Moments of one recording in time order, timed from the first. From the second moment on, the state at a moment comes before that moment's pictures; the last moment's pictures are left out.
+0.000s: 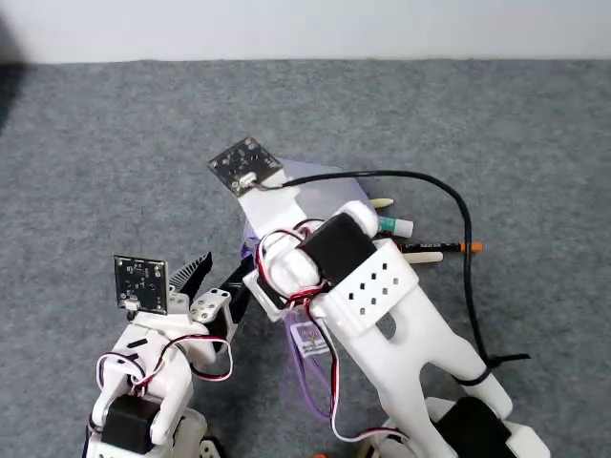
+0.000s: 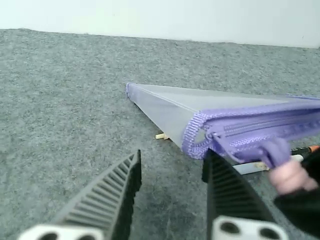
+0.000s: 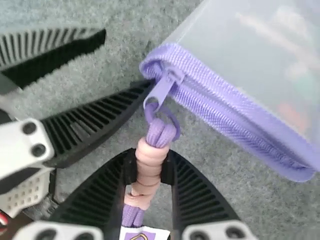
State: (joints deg) left arm 10.5 -103.3 83.8 57.8 15.8; right arm -44.8 -16.2 -2.2 100.5 -4.2
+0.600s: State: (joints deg) left arm 19.1 -102.9 82.3 57.8 15.8; right arm -44.7 -24.8 6.0 100.1 -3.7
